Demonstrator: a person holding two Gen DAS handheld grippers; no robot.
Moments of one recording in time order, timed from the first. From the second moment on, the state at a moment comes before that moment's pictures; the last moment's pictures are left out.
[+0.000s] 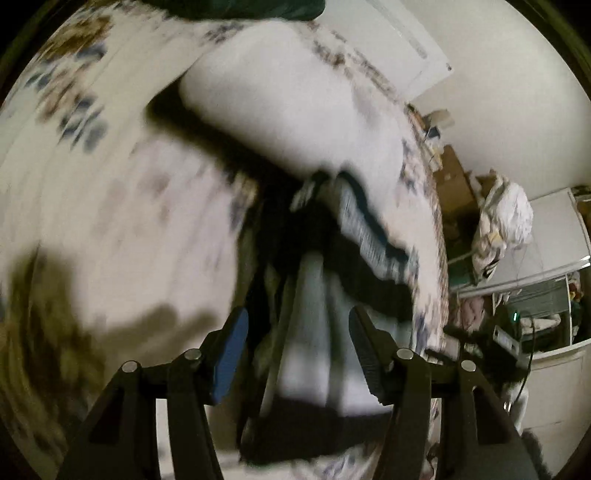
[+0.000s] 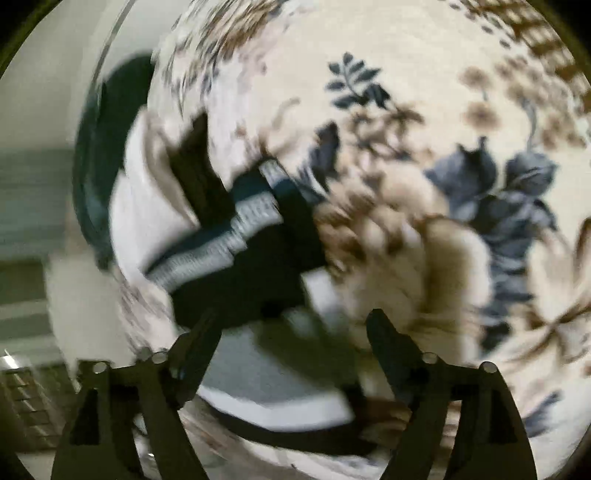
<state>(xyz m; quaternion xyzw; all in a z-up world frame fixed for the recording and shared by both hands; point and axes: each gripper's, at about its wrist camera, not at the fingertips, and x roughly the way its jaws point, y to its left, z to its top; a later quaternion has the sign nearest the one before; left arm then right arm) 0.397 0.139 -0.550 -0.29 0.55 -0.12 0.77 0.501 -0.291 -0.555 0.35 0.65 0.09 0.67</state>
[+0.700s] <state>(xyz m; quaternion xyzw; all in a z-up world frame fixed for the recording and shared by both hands) 0.304 0.026 -0.649 -0.57 0.48 -0.08 0.66 0.598 -0.282 -0.642 0.32 0.71 0.25 0.58</state>
